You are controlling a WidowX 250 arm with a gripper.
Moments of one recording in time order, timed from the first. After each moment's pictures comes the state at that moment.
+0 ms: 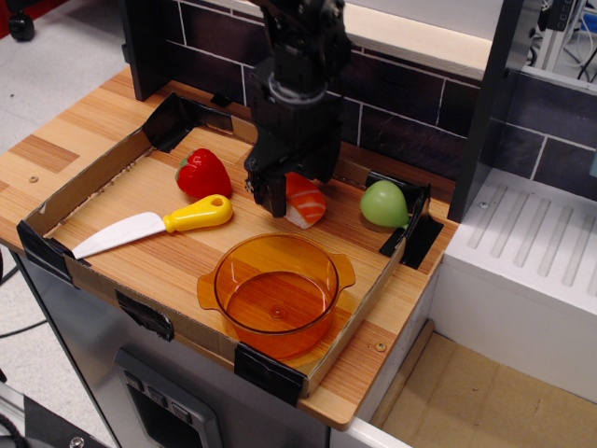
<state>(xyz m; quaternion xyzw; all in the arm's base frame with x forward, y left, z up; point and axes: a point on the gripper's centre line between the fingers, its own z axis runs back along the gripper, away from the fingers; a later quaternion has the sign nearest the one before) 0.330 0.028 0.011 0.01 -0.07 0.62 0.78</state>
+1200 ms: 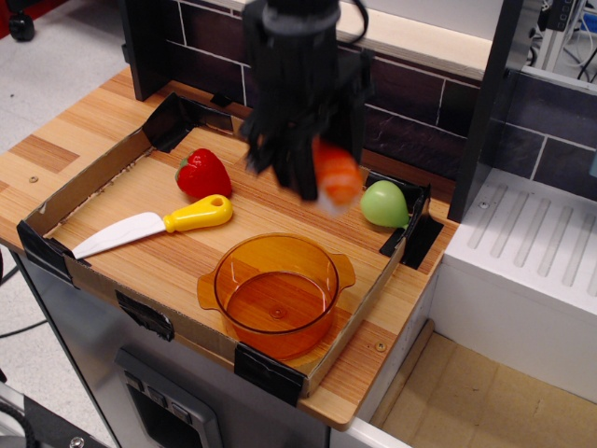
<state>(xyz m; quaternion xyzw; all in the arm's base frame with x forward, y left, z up) 0.256 -0.034 0.097 -0.05 0.00 0.58 0.81</state>
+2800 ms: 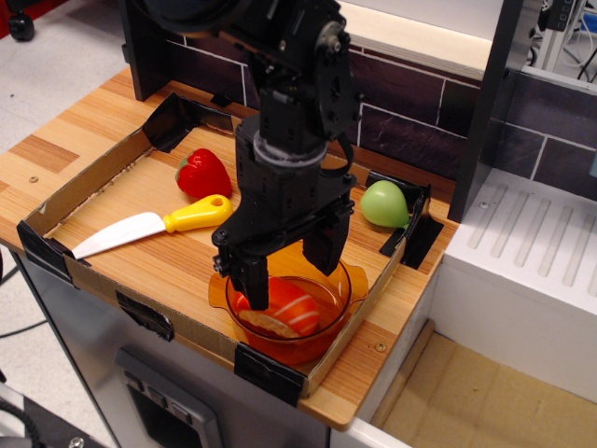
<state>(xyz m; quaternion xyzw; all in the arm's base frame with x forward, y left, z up) 0.229 -0.023 0.042 0.02 0.00 0.55 0.83</state>
